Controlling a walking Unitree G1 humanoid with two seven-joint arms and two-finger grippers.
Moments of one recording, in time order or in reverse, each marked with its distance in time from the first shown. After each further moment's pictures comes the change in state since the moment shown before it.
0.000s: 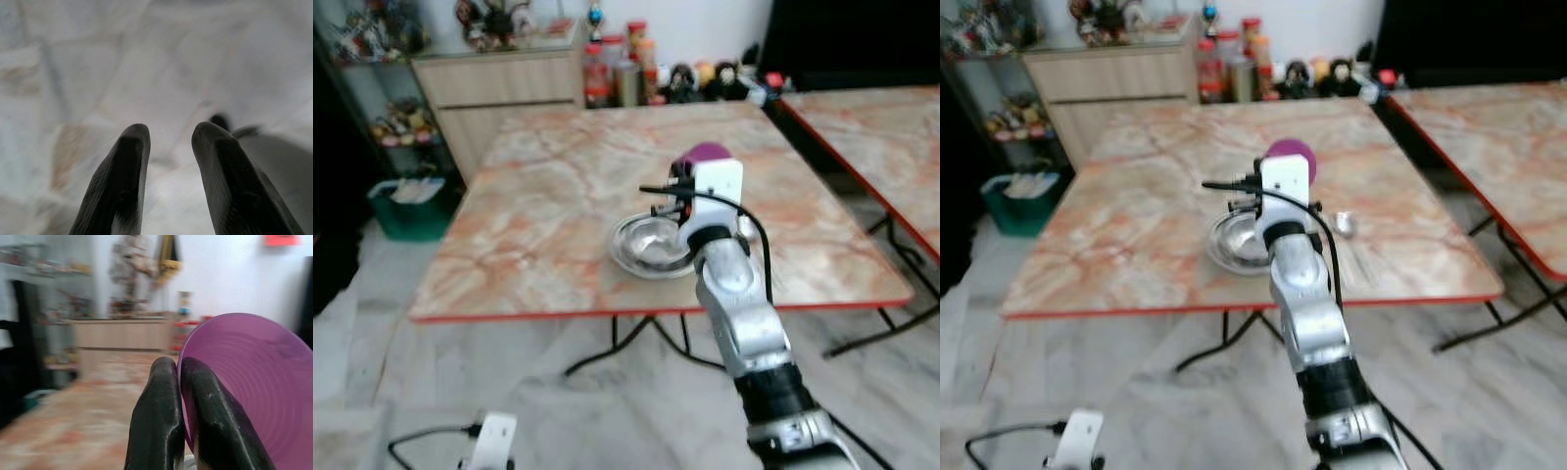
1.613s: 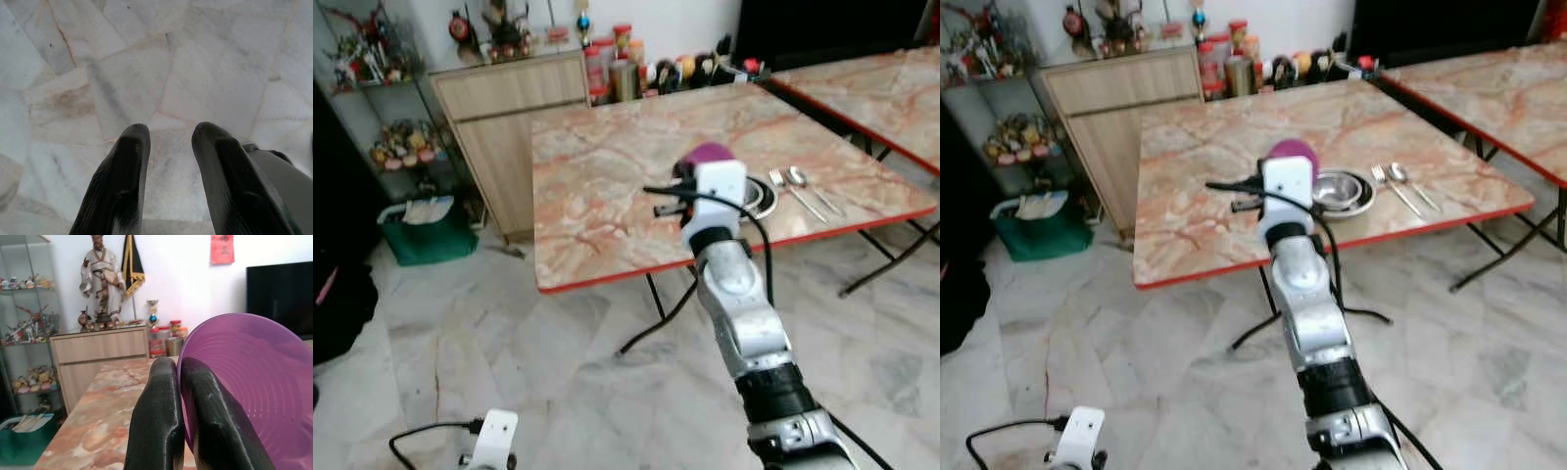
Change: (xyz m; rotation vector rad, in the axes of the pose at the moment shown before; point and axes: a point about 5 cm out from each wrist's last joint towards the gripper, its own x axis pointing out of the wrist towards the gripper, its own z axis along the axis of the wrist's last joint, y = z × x) left arm 0.002 -0.010 0.014 0.003 -0.051 -0.040; right arm -0.001 -0.020 -0.001 -0.006 -0.009 -0.071
